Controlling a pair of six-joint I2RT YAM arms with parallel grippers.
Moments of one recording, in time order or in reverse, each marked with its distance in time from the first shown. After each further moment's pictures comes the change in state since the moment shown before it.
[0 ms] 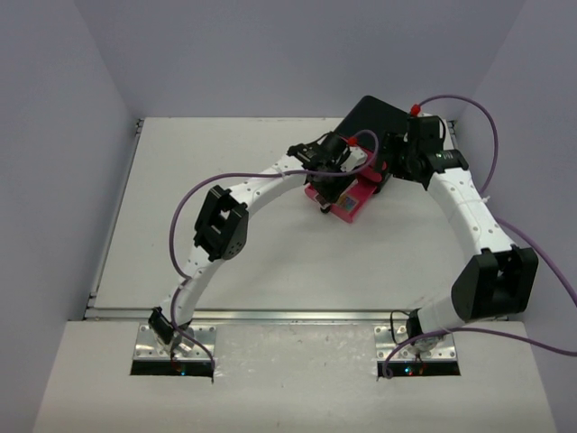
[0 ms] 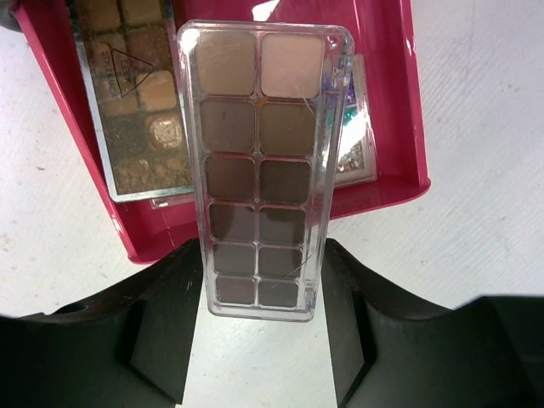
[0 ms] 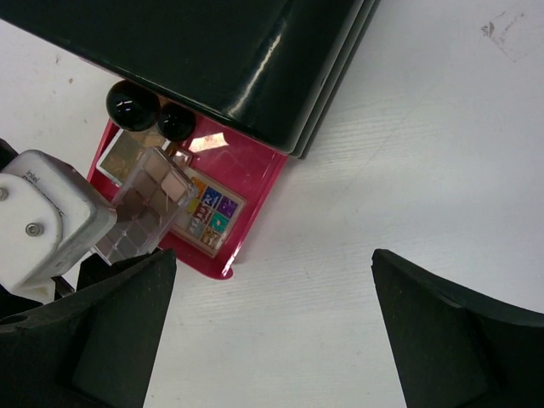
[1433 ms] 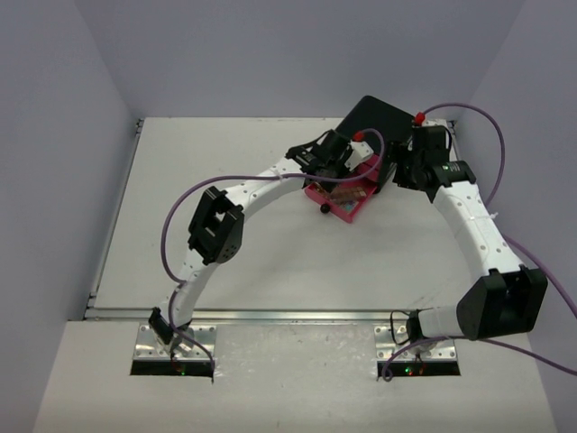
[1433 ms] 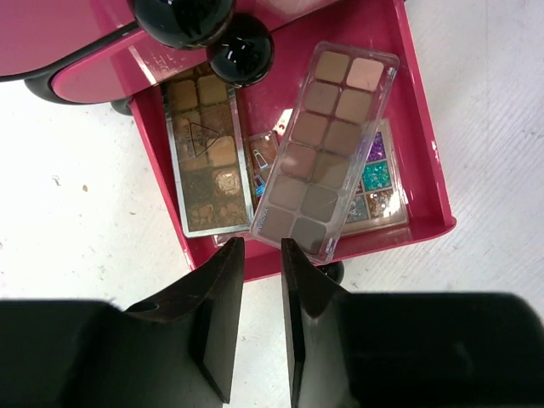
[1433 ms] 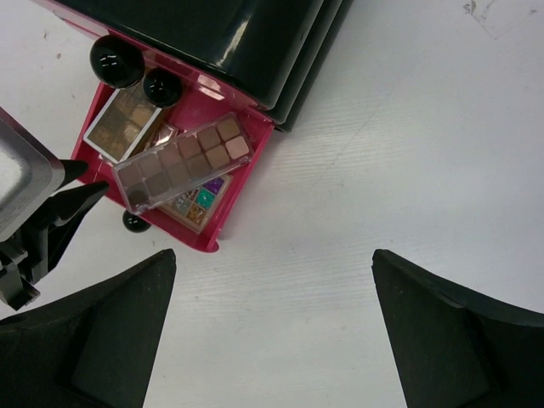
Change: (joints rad) left arm -0.020 -0.079 -0.100 0.195 -0.096 0.116; right arm 0.000 -0.110 -0.082 -0.026 0.008 -0.021
